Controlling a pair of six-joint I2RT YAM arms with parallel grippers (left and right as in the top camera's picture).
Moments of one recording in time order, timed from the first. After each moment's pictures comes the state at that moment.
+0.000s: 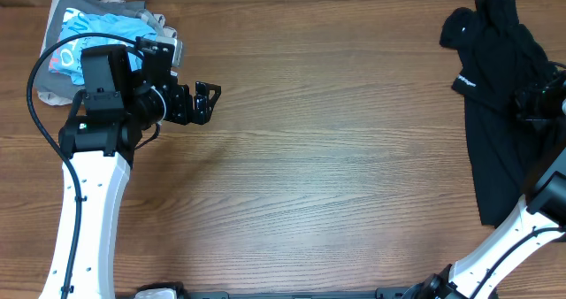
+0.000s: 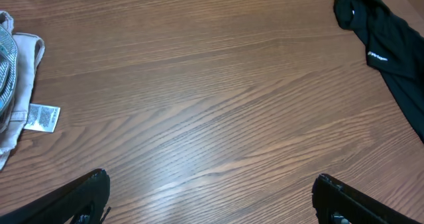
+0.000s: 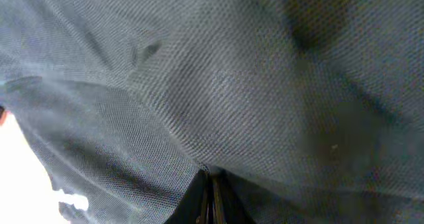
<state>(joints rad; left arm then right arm) 0.06 1.37 1.24 -0.66 0.50 0.08 -0.62 2.27 1.75 -0.71 -0.29 0.42</state>
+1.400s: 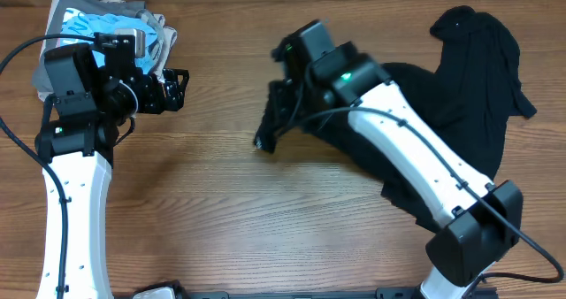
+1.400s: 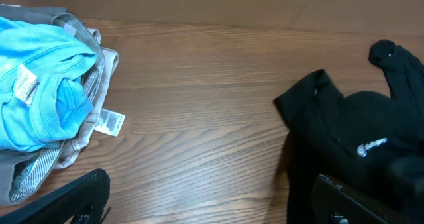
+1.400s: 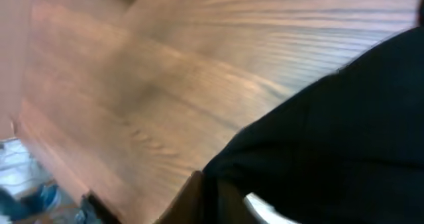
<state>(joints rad) 0.19 1.37 1.25 -0.58 0.47 0.03 0.62 1.85 1.75 -0.94 -0.35 0.43</state>
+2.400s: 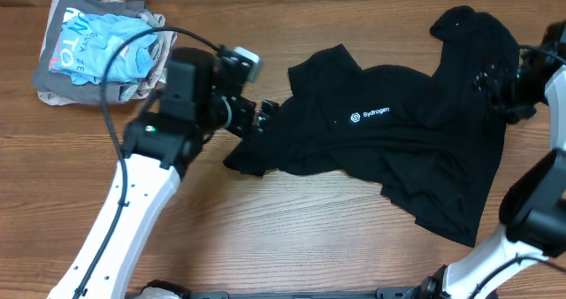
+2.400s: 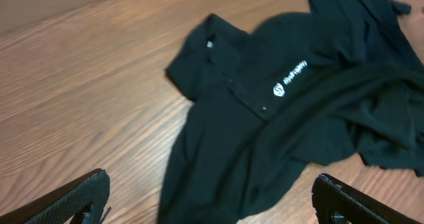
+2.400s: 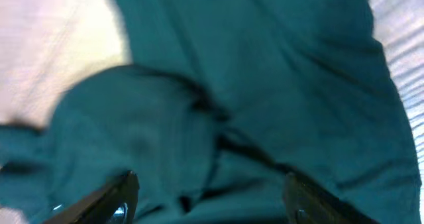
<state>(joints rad) -0.32 1.37 1.25 -0.62 0.27 0.08 -0.44 2.00 1.69 -1.05 -0.26 0.38</state>
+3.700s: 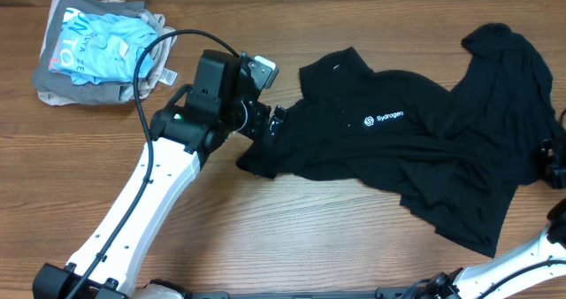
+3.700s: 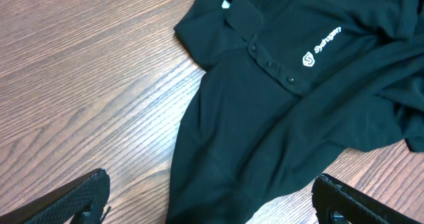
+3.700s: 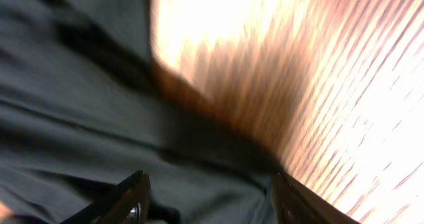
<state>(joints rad) -0.37 1.48 1.25 -0.64 0.22 0.06 -0.89 2.12 1.56 -0.91 -0.28 0.44</state>
